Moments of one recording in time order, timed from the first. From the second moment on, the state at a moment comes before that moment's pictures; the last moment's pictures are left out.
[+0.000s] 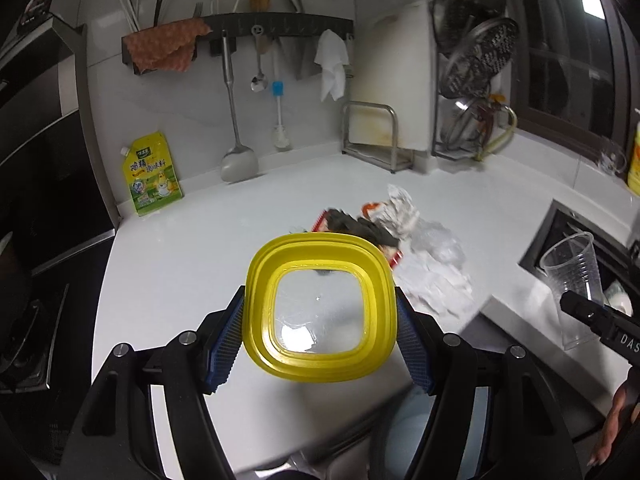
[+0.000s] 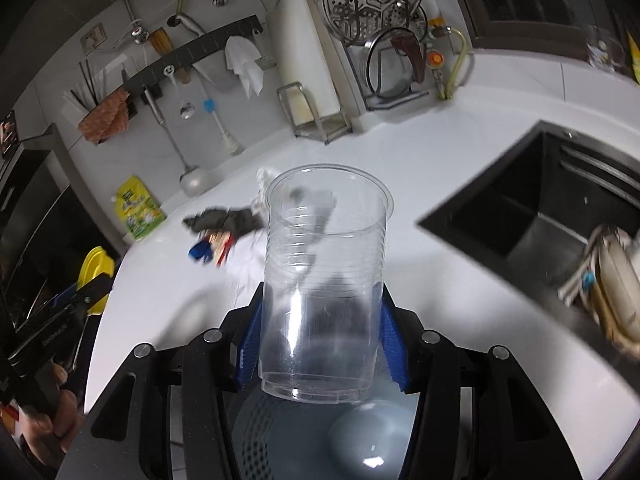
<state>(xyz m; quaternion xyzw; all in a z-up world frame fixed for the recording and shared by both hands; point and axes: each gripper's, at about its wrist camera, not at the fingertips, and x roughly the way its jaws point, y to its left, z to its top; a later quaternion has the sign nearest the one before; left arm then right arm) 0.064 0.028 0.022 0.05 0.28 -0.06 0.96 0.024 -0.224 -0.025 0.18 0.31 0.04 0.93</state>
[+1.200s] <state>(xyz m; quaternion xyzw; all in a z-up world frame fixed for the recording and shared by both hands) -0.023 -0.036 -0.080 0.05 0.37 -0.13 0.92 -0.075 -0.211 -0.106 0.14 0.38 0.02 0.91</state>
